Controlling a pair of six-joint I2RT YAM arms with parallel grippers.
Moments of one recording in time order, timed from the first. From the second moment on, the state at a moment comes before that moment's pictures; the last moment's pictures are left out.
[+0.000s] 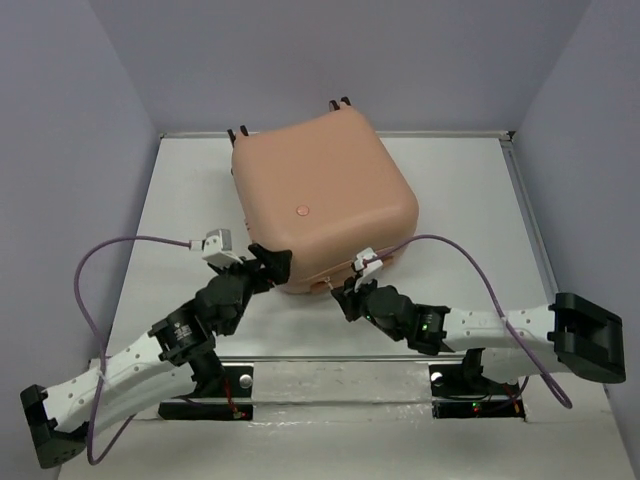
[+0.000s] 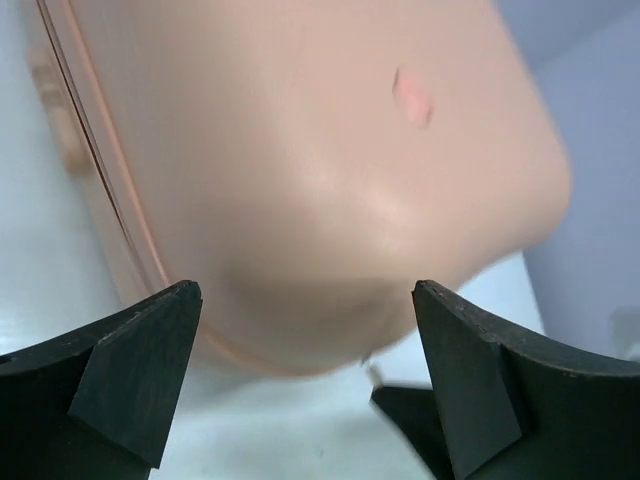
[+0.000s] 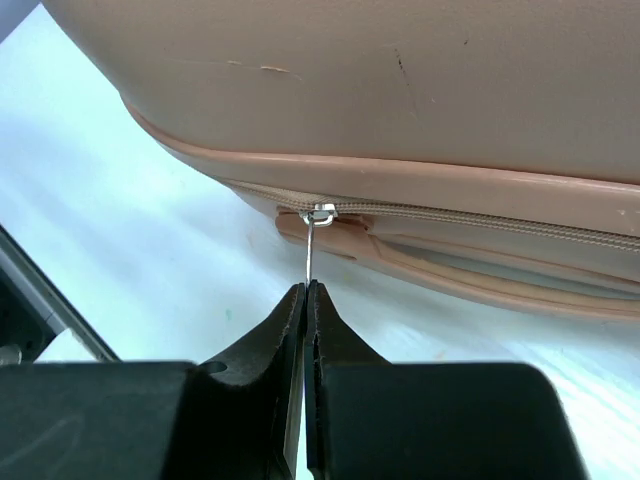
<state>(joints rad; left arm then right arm) -1.01 0.51 0.40 -0.16 -0.67 -0.84 1.25 1.24 0.50 0.40 0.46 0.43</state>
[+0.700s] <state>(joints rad) -0.65 0.80 0.63 -0.11 -0.40 -0.75 1.33 1.30 0.56 0.33 0.37 0.47</state>
